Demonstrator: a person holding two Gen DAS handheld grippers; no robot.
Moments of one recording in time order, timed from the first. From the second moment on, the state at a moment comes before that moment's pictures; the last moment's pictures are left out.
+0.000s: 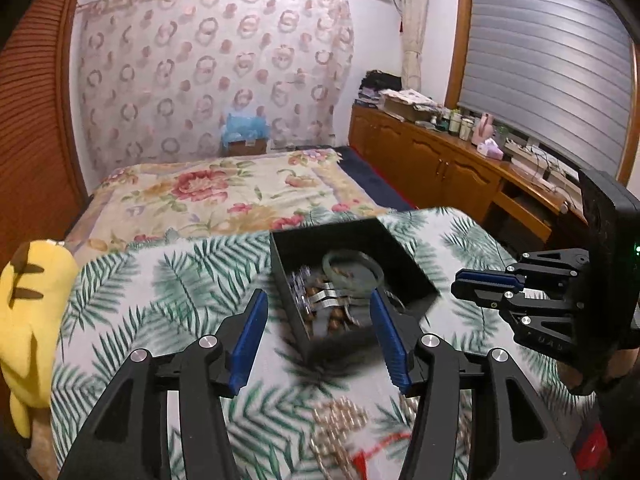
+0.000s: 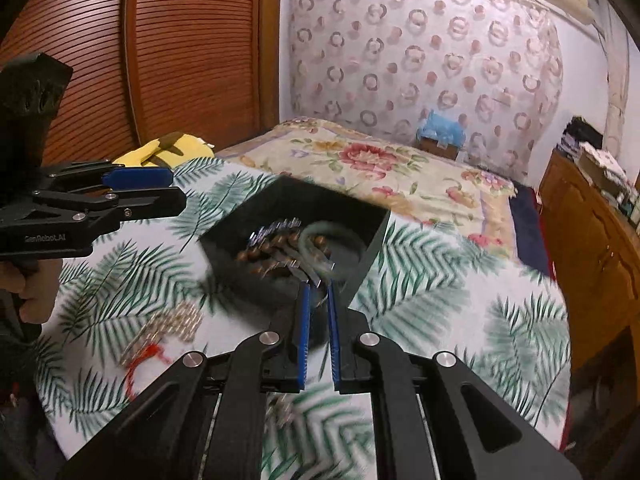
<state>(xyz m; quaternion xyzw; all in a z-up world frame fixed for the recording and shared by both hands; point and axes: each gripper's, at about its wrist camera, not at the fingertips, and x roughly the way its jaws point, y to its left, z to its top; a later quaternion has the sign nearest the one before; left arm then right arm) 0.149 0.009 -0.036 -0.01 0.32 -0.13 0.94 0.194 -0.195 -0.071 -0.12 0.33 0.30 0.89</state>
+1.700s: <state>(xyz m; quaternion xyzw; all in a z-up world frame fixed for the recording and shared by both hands) 0.085 -0.029 -0.118 0.05 0.43 -0.12 0.89 0.096 -0.242 -0.131 -0.09 0.37 0.30 0.88</state>
